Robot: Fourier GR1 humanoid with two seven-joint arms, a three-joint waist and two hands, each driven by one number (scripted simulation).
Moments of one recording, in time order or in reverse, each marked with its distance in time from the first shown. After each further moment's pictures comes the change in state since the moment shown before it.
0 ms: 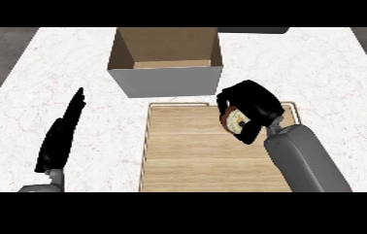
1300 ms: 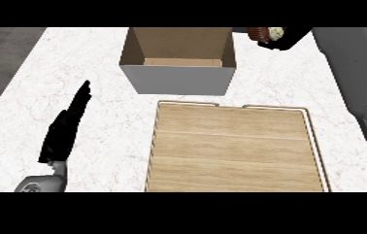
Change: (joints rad) left arm -0.057 0.004 -0.007 0.014 0.011 -0.039 0.002; right arm -0.728 -0.214 -0.332 0.817 -0.315 0.031 -0.727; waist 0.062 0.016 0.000
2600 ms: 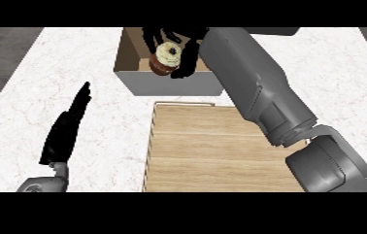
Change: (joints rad) left arm 0.009 -0.016 0.006 -0.002 -0.021 0.006 0.009; right arm -0.284 0.393 0.134 0.361 0.079 -0.108 0.169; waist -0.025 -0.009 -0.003
